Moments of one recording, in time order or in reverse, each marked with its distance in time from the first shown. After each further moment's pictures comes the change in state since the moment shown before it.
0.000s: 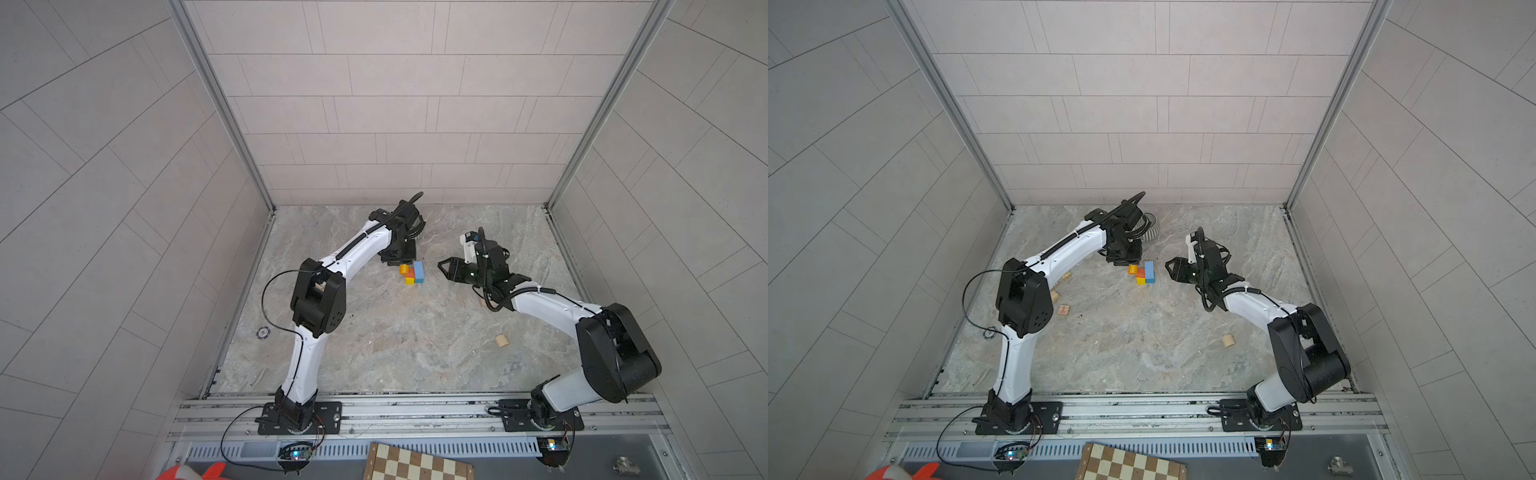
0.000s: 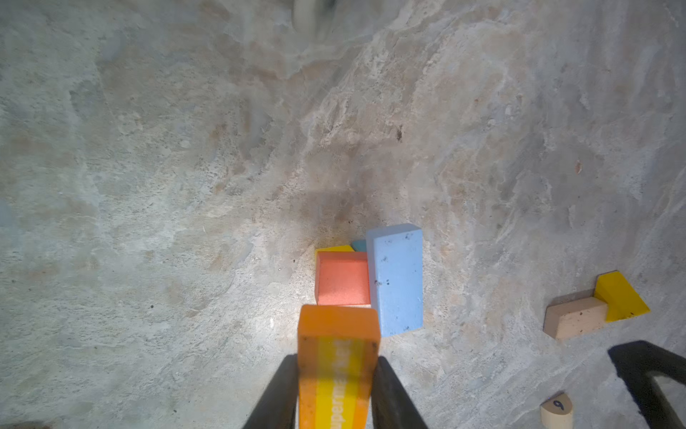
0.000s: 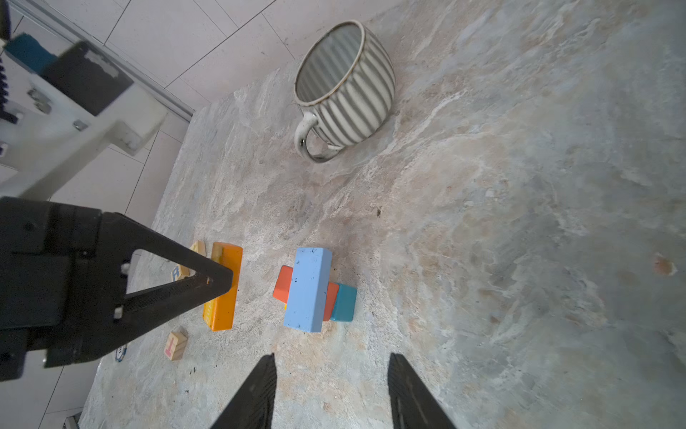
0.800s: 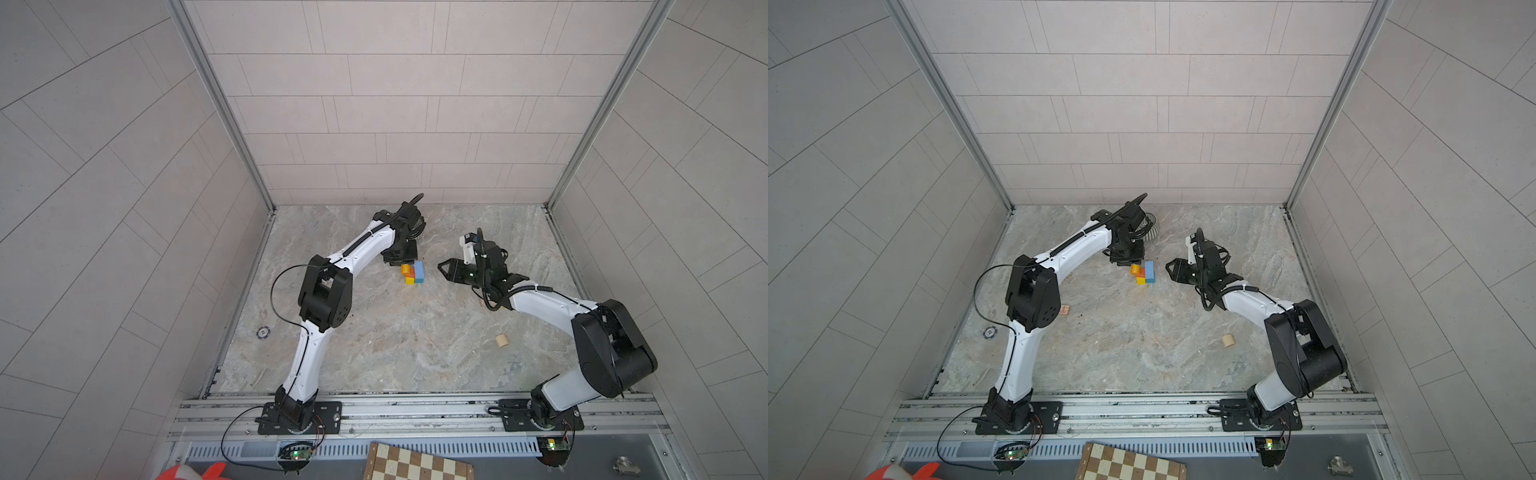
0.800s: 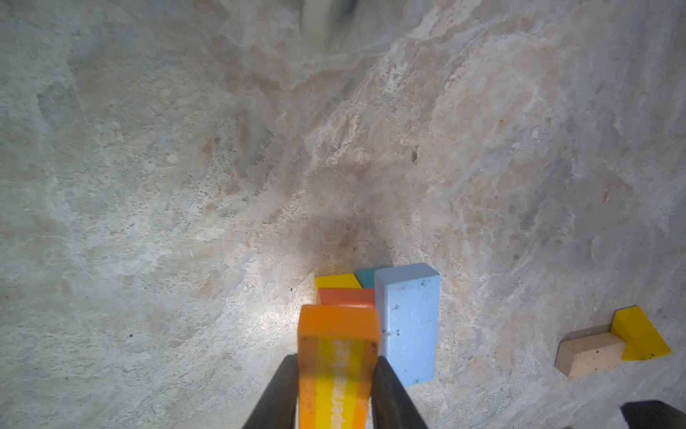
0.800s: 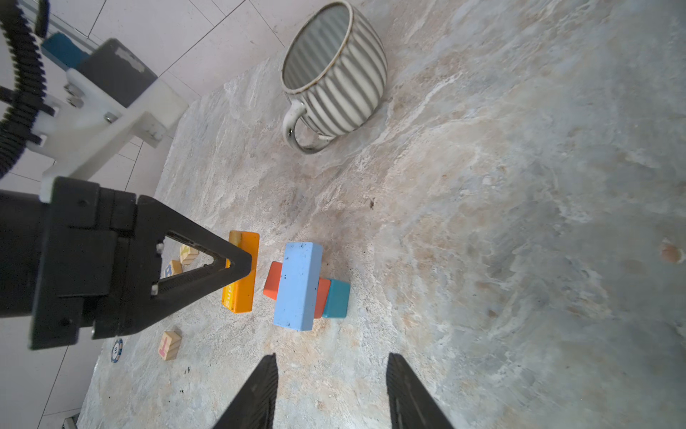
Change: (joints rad) left arm 0.000 0.076 0.048 0.018 0.003 -0.030; right arm -0.003 0.029 0.000 0.000 -0.005 0.008
